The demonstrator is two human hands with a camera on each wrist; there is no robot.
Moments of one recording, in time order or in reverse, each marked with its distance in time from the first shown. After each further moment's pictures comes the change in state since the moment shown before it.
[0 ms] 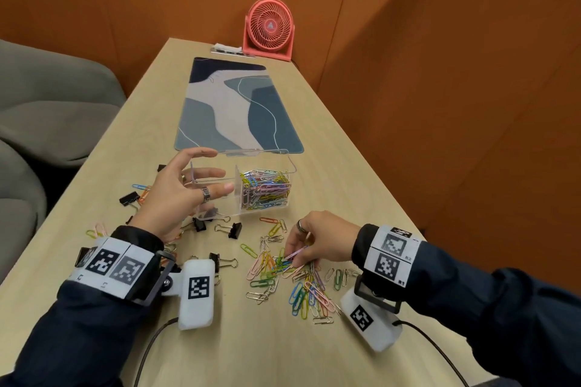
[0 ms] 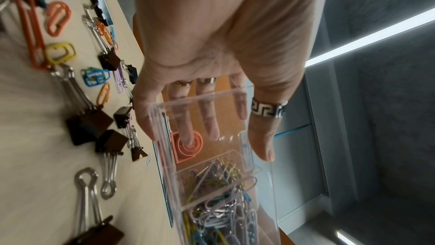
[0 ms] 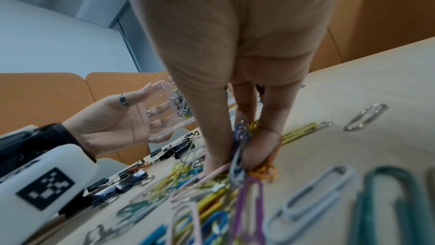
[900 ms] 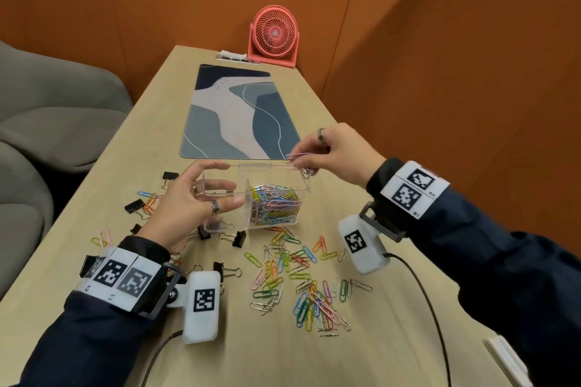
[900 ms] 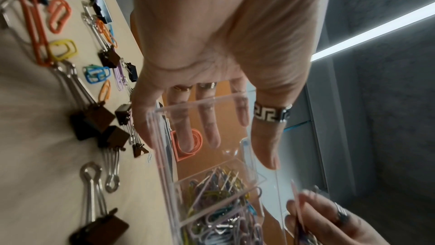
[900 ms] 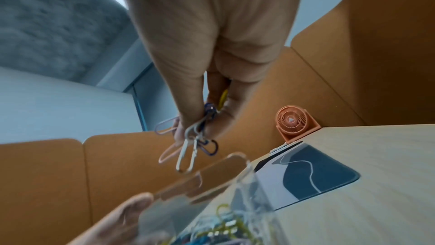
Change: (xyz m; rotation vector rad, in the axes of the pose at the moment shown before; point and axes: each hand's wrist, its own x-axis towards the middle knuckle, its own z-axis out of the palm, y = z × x) left_hand 0.003 -0.005 0.002 -0.018 -0.060 -0.017; right_hand 0.009 -0.038 -0.093 0.210 0.448 -0.249
